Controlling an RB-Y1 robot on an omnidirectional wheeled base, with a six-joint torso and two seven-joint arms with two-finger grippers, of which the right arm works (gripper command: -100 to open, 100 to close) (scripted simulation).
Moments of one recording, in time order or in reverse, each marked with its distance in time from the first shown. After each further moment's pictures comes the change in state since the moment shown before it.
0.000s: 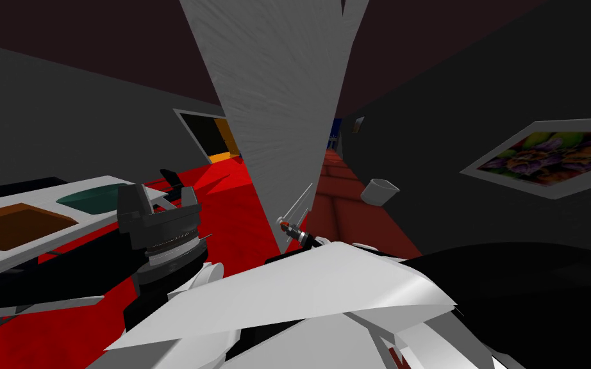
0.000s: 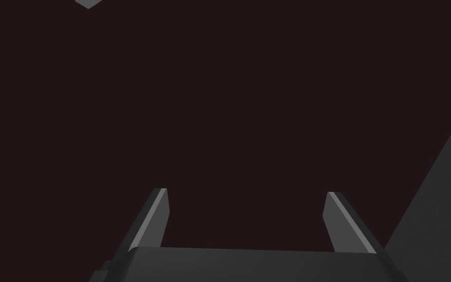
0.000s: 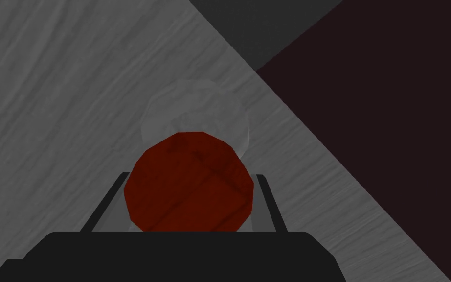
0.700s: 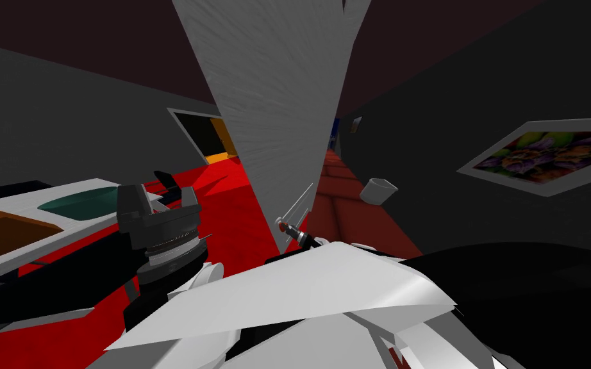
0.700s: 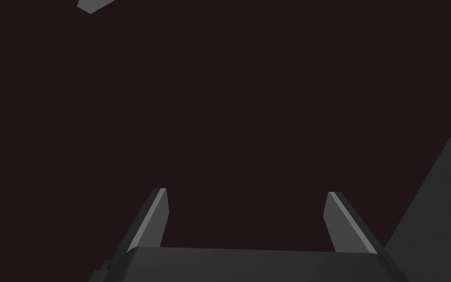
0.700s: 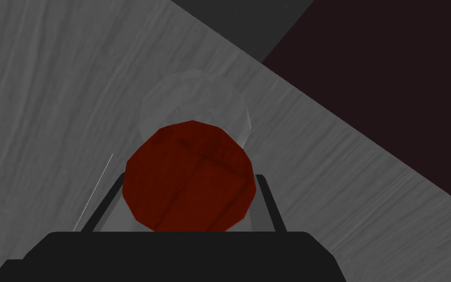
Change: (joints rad) arm -0.008 0.015 0.018 0.005 -0.051 0.000 -0.166
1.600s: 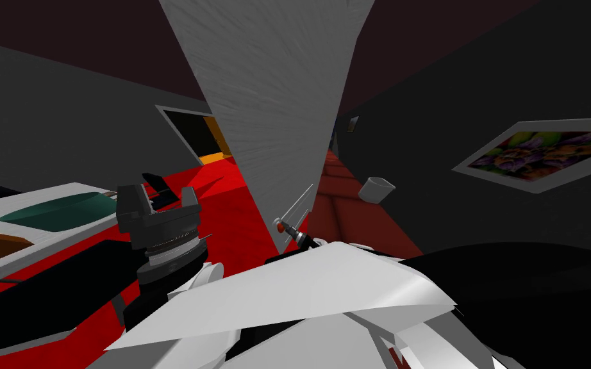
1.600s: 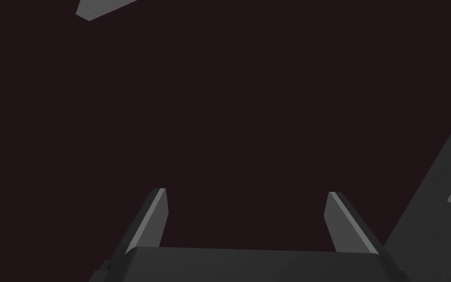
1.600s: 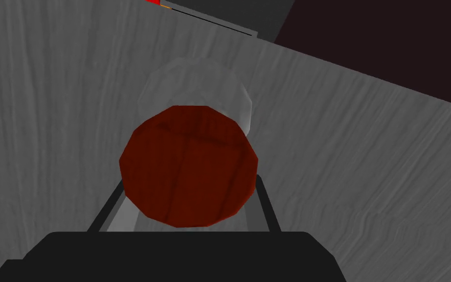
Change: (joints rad) arm -0.010 0.021 0.026 0.008 -0.069 0.001 -0.220
